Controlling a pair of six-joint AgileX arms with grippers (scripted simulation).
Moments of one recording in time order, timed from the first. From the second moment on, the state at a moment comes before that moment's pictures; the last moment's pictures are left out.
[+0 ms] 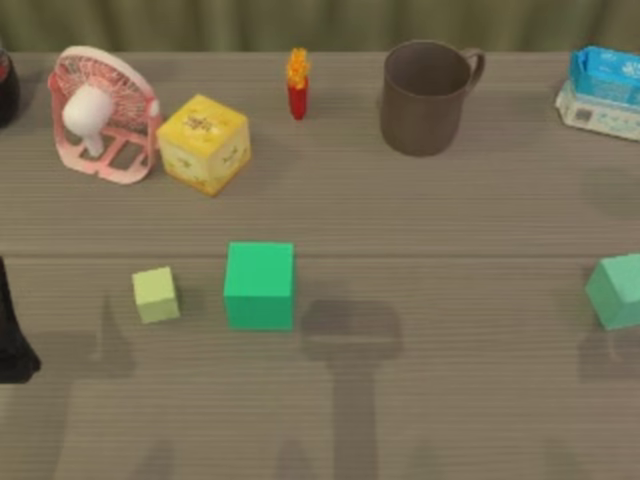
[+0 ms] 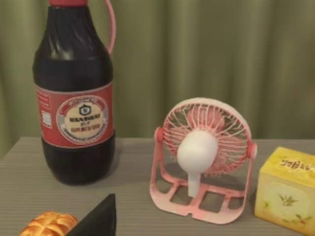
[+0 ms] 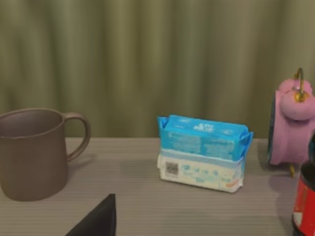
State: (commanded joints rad) left arm 0.00 0.00 0.00 0.00 0.00 0.00; right arm 0.00 0.00 0.00 0.00 0.00 0.00
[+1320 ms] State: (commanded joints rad) left arm -0.21 1.59 1.10 -0.80 0.00 0.82; right arm 0.00 0.00 0.00 0.00 0.00 0.00
